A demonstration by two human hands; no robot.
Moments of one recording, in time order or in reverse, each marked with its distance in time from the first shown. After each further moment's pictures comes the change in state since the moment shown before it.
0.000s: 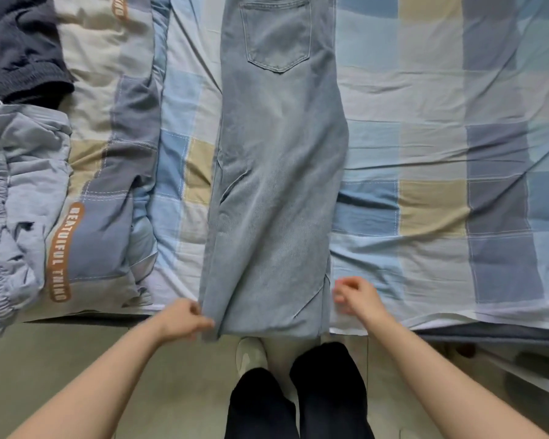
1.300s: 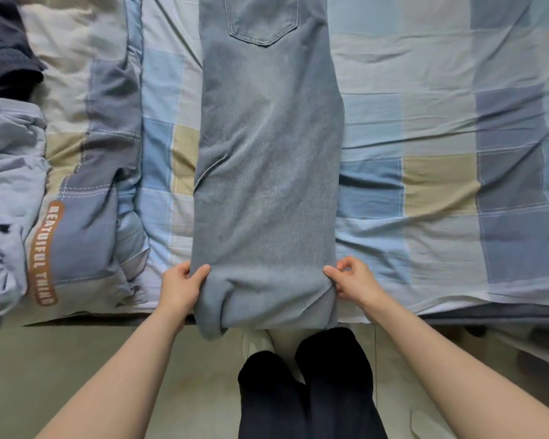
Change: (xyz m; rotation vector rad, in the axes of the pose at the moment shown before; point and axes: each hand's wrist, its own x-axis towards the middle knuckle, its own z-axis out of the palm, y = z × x) left_hand 0.040 0.022 0.011 -0.477 0.626 0.124; right_hand 0.014 -0.001 0.012 -0.002 -0.067 -0.032
